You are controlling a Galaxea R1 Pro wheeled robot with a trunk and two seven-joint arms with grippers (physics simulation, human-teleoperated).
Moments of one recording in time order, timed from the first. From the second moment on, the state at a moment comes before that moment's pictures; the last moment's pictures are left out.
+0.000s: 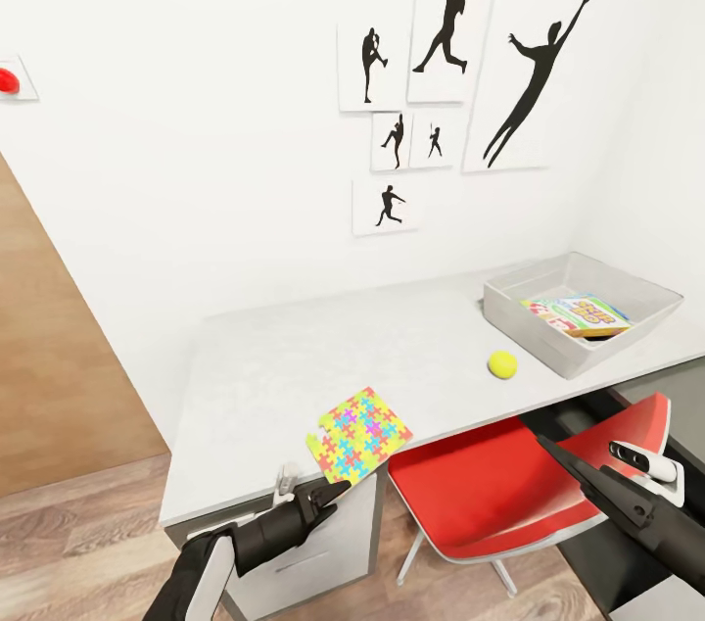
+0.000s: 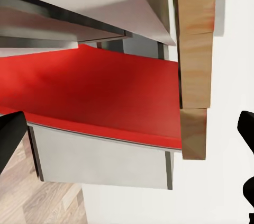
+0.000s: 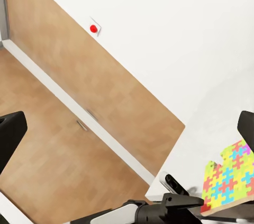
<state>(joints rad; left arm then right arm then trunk) -0.32 -0.14 0.18 -0.87 0.39 0.72 -0.87 0.00 -0.26 -0.43 -1.58 -0.82 0.71 1.29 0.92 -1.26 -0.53</state>
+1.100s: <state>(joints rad) -0.32 -0.14 0.18 -0.87 0.39 0.72 -0.87 0.00 -0.26 -0.43 -1.58 -0.82 0.71 1.29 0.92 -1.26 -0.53</state>
